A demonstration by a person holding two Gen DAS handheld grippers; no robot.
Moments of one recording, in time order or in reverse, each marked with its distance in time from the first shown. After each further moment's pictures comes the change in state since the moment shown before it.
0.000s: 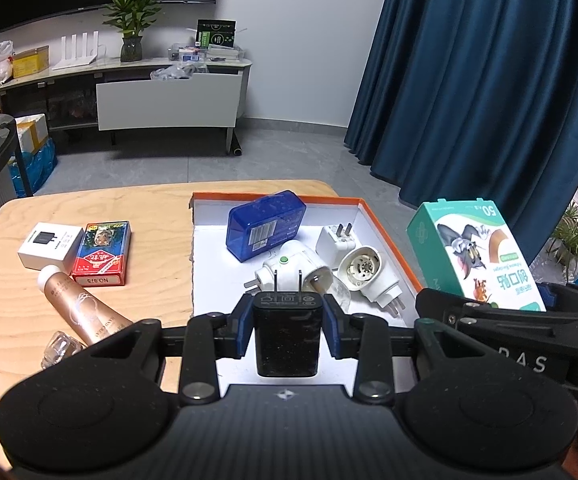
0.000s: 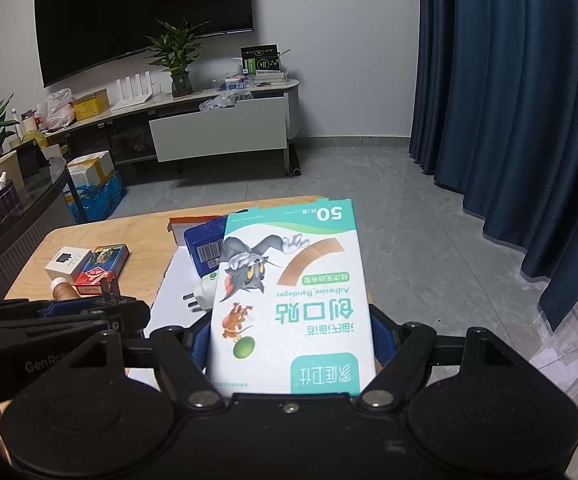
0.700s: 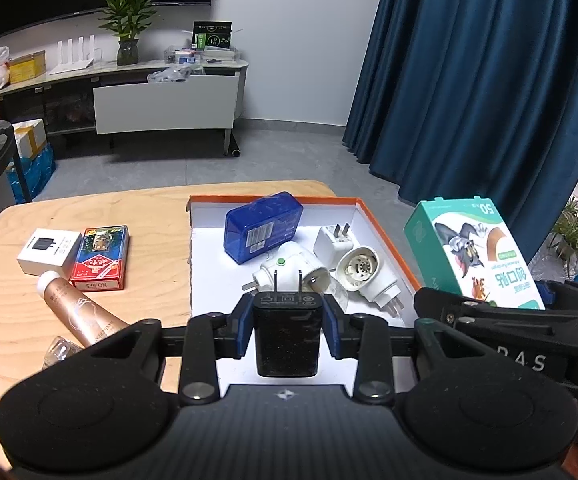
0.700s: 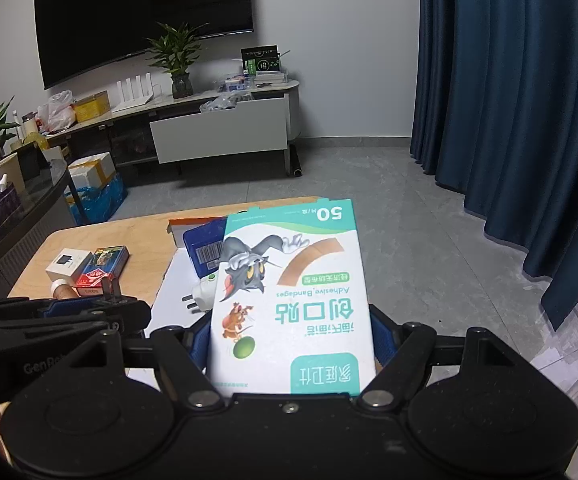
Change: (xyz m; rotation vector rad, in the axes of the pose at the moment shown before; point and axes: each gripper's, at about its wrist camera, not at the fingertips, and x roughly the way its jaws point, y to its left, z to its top) left arm 0.002 -0.003 0.001 0.021 0.001 -0.001; right arm -0.005 -0.003 0.003 0.005 -0.003 0.006
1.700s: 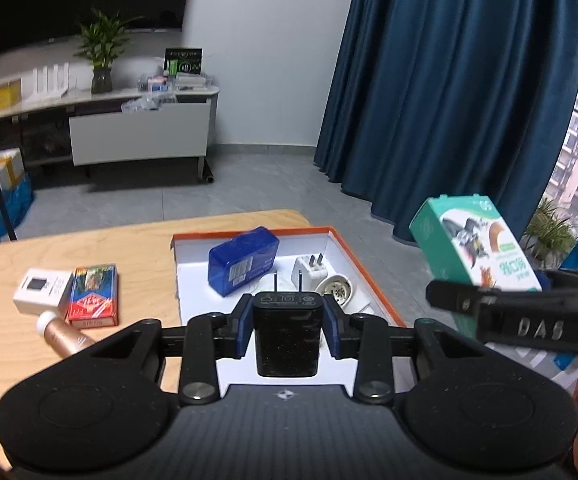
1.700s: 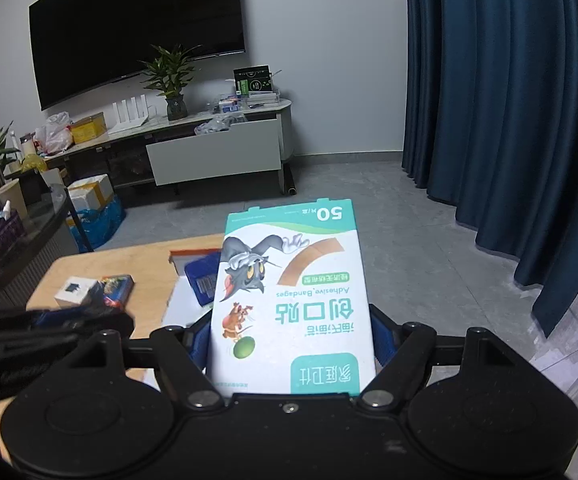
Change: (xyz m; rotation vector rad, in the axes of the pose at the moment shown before) left arm -0.018 0.003 0.010 0.059 -0.068 -0.076; right arm -0.029 -0.010 0.017 0.018 -0.040 -0.012
